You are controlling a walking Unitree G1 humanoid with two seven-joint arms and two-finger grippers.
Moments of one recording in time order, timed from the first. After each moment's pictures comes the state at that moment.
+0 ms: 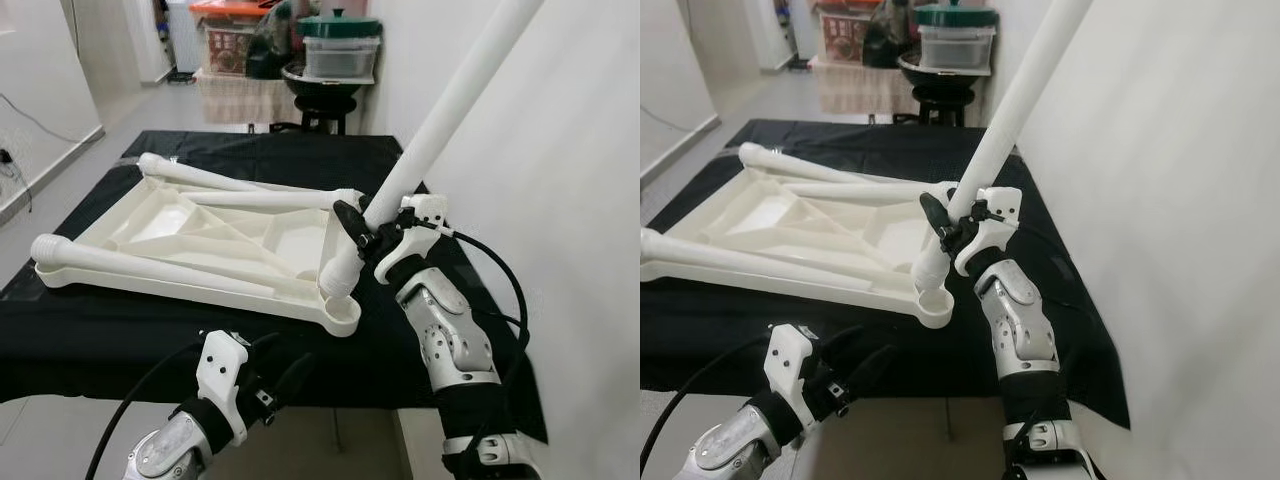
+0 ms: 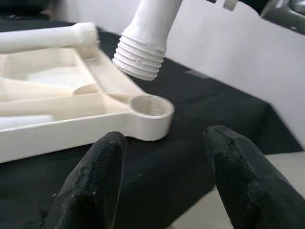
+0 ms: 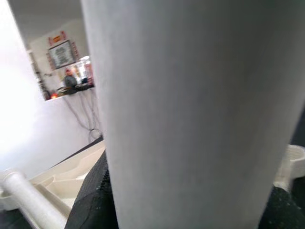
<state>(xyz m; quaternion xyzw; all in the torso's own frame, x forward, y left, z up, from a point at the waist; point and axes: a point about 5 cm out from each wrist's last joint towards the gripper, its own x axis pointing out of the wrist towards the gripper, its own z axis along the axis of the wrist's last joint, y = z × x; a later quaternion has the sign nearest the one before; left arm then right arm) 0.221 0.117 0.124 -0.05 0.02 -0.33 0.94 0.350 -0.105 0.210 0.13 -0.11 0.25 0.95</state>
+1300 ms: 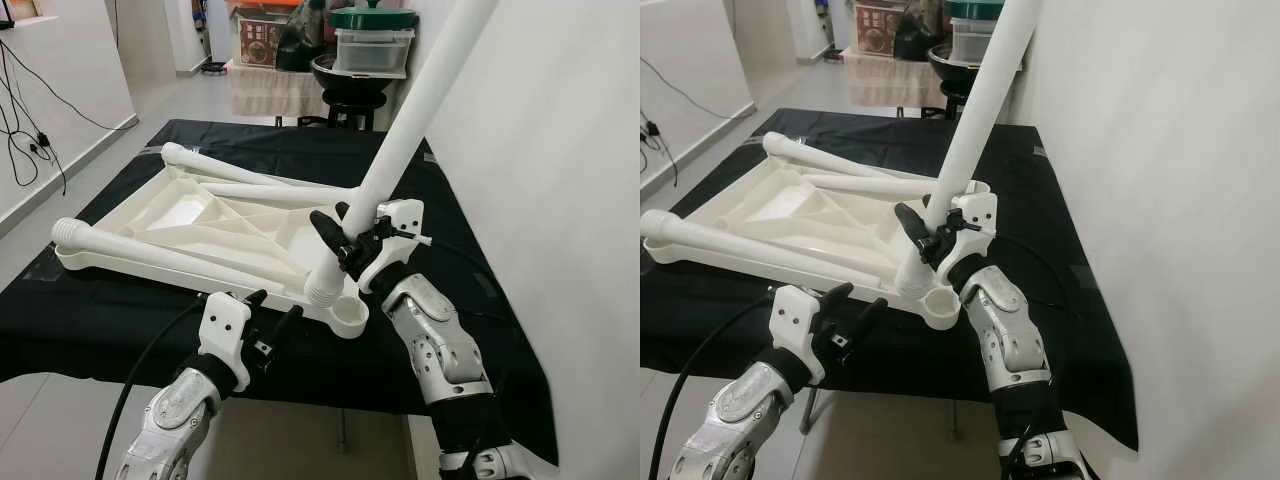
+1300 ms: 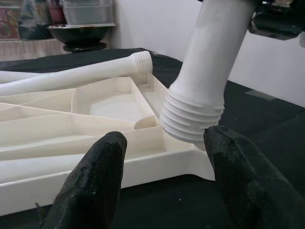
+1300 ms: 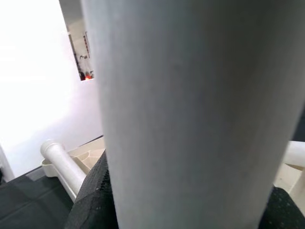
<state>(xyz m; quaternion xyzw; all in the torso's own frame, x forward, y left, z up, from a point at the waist) 0.261 0.123 0.140 0.00 -0.03 -0.25 0.97 0.338 -0.086 0.208 0.10 -0.11 0.29 0.94</state>
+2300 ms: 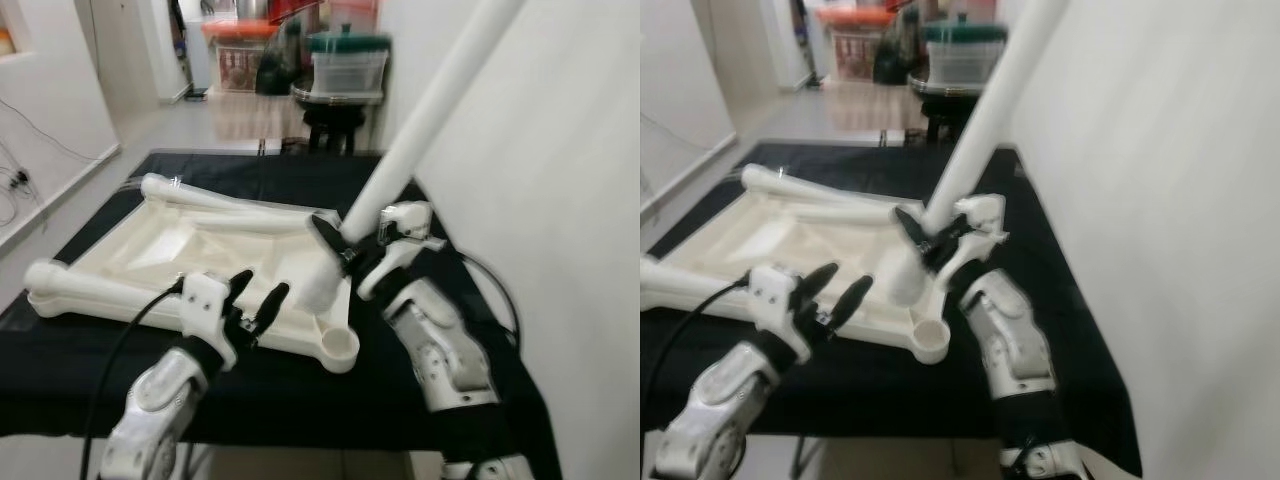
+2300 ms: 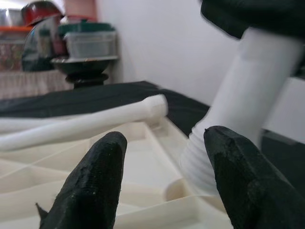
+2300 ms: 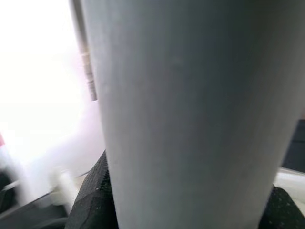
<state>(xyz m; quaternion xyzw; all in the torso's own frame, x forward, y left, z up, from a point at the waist) 0.270 0.149 0.158 -0.01 -0.06 -0.21 0.98 0.326 -0.063 0.210 0.14 -0.11 0.36 0.92</state>
